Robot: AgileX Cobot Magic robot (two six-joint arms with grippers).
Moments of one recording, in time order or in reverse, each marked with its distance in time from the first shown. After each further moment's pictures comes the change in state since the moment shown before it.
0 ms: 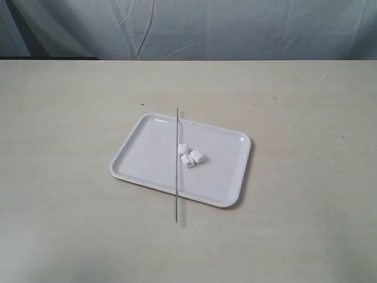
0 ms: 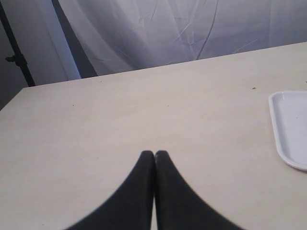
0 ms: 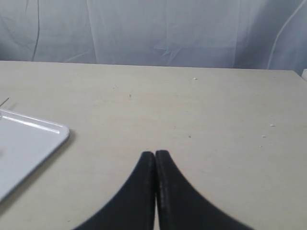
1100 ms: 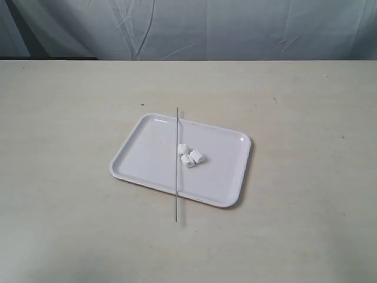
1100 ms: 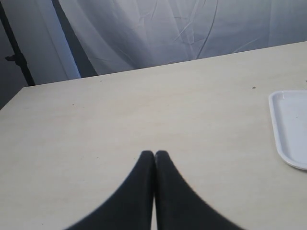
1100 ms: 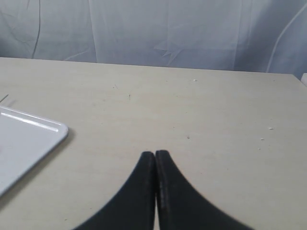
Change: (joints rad) left arm 0.000 0.000 0.000 0.000 0.002 0.000; right arm 0.002 0.000 0.000 0.000 0.000 -0.025
